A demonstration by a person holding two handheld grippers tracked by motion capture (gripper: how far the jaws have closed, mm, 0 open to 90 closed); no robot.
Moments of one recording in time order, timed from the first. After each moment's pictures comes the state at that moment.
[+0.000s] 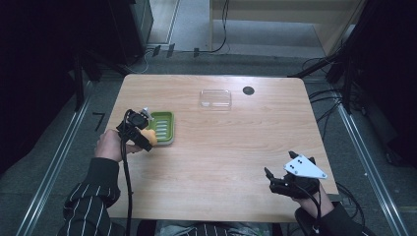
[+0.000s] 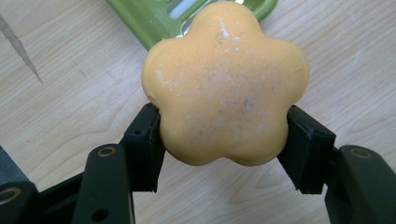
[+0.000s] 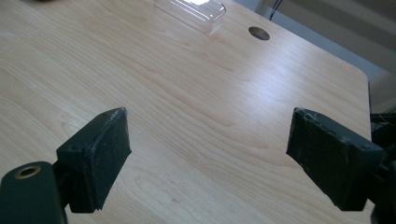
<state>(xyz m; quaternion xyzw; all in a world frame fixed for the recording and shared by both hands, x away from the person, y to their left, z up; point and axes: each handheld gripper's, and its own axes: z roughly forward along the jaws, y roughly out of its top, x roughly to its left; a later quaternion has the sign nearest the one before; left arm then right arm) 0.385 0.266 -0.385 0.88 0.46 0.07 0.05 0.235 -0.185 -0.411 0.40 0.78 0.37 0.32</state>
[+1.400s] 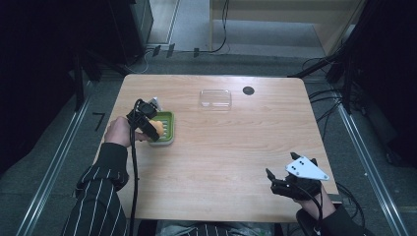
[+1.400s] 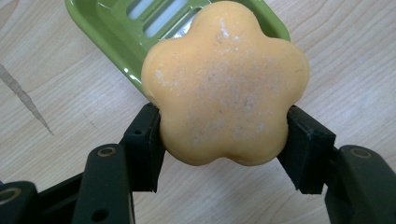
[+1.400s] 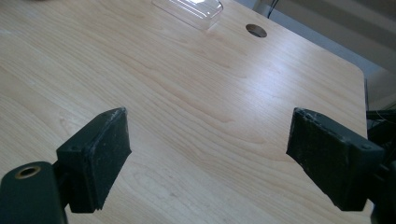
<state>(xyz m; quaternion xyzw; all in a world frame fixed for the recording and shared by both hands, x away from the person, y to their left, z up) 0.427 0.252 -0.389 0.89 0.44 0.06 0.04 0.232 -0.189 -0.411 0.40 0.78 0.36 0.32</state>
